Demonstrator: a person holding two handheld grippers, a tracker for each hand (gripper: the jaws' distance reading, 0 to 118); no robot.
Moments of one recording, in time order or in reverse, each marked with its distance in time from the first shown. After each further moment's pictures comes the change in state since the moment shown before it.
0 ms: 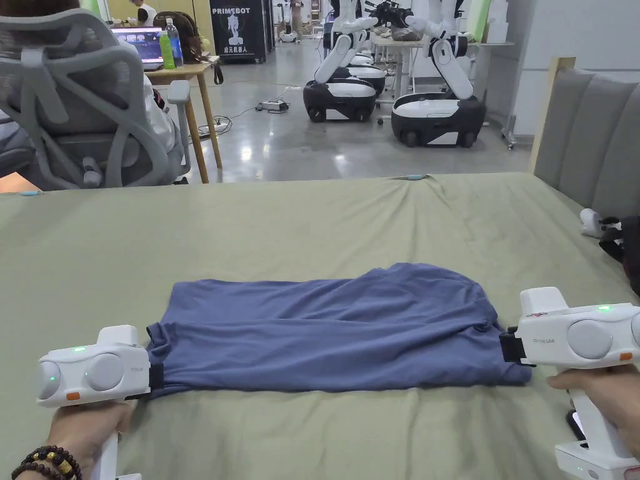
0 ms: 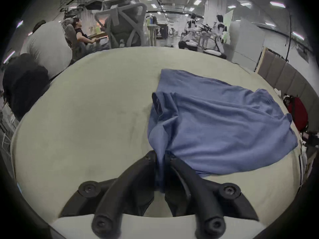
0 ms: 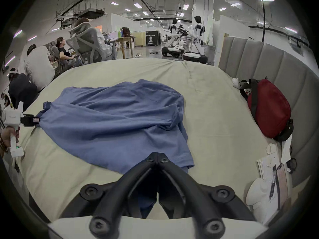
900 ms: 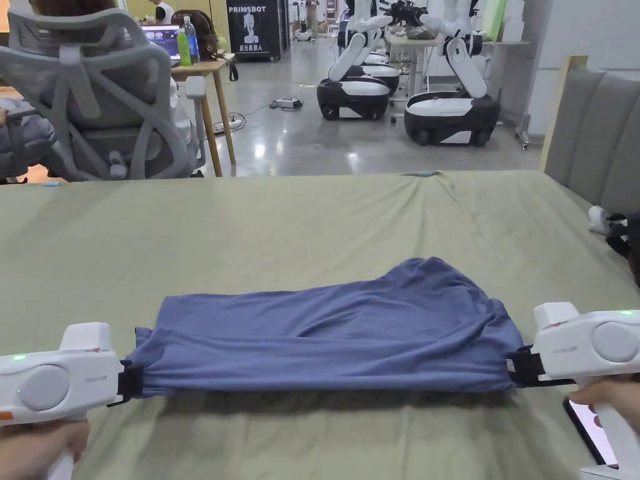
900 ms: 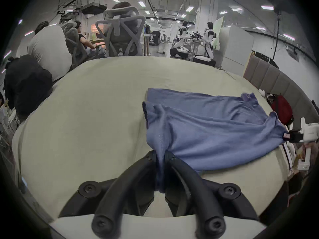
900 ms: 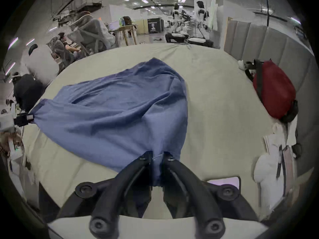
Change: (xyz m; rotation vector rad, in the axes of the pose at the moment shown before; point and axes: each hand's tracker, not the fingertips) left arm -0.030 -0.048 0.109 0.050 -0.089 -0.012; right arm 0.008 -0.041 0.038 -0.144 0.098 -0.016
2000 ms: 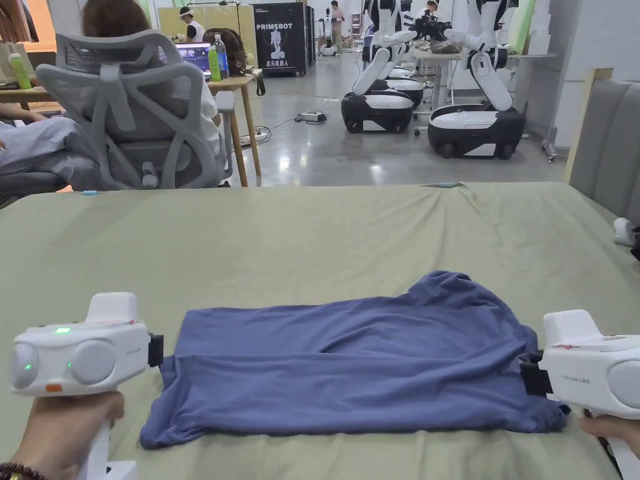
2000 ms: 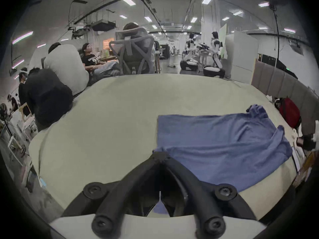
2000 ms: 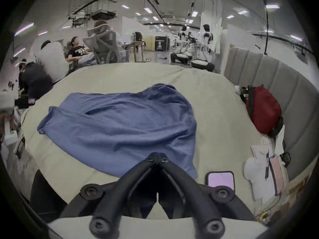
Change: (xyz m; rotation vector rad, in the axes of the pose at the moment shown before) left arm 0.019 0.035 0.028 0.142 0.146 -0.030; right arm -0.058 -0.023 0.049 0.185 -0.034 0.118
